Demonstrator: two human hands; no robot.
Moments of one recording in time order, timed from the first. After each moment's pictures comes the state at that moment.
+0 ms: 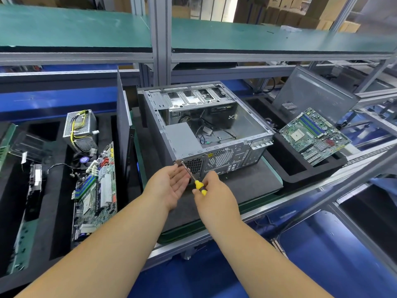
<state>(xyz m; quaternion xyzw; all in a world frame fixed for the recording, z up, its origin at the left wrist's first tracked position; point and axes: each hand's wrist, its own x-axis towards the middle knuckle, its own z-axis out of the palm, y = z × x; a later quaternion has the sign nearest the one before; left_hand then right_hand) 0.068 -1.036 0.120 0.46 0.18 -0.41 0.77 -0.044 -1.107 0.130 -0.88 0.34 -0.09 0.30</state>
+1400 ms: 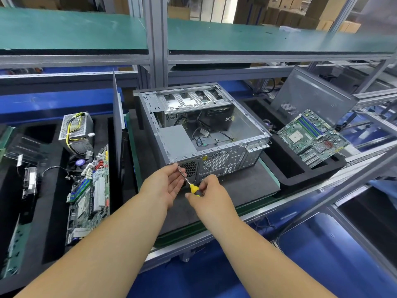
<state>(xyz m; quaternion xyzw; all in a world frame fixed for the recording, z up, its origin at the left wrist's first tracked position) 0.068 -1.050 0.128 0.51 0.19 -0.37 0.76 -0.046 -1.124 0.129 -0.83 0.35 -0.07 0.42</state>
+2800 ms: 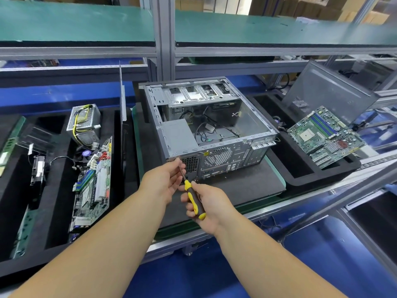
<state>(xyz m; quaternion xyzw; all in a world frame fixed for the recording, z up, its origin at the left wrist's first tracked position) 0.062 -1.054 0.118 0.54 0.16 -0.32 0.76 -0.046 -1.123 0.143 -0.42 0.38 0.05 0.82</state>
